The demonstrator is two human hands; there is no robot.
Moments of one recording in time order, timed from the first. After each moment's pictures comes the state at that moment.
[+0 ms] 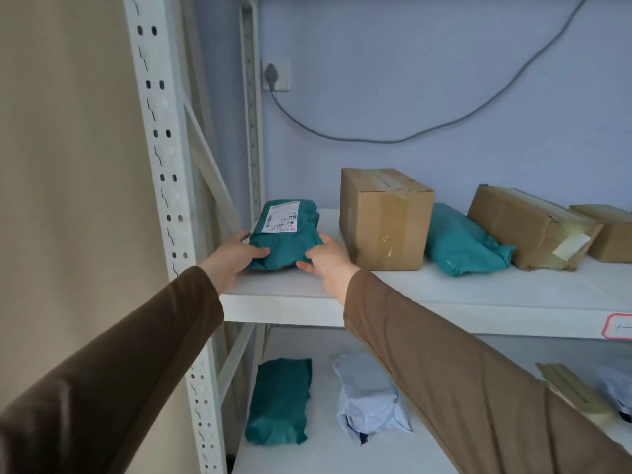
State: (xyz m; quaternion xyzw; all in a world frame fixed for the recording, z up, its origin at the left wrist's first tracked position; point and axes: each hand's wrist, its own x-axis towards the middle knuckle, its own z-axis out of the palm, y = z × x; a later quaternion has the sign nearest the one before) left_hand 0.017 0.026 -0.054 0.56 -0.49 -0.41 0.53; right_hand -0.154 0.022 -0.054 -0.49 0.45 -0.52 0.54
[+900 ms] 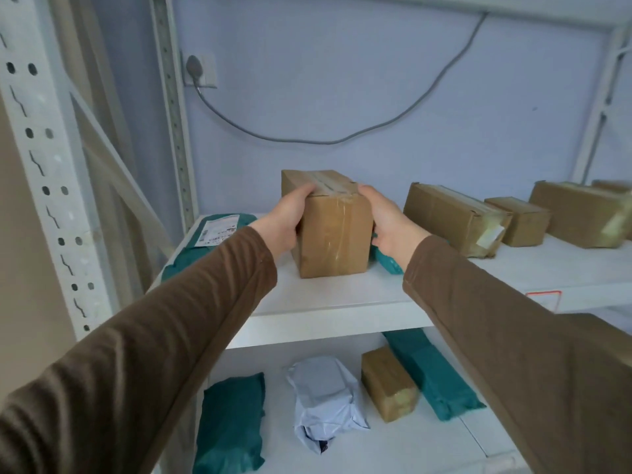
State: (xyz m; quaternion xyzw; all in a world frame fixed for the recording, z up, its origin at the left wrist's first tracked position) left_hand -0.160 0.013 0.024 0.43 -0.55 -0.52 0.50; right_hand -0.317 0.029 0.017 -0.43 0.54 -0.58 0.42
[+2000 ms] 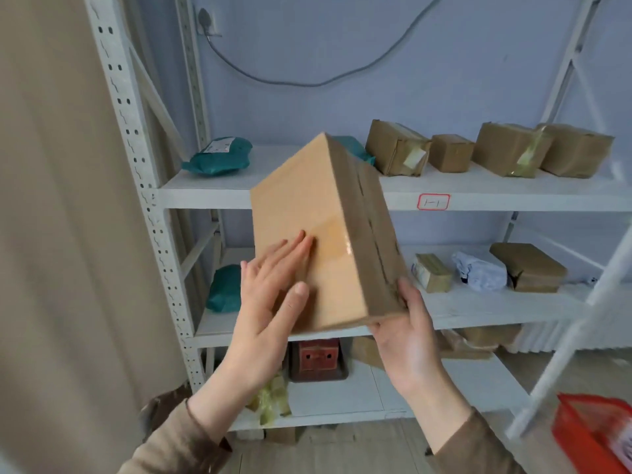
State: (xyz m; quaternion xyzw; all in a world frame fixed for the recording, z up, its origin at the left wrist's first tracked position) left_hand -0.197 0.466 -0.178 0.32 -0.73 -0.19 0.58; right_hand -0.399 0.467 -0.195 -0.30 0.28 -0.70 0.59
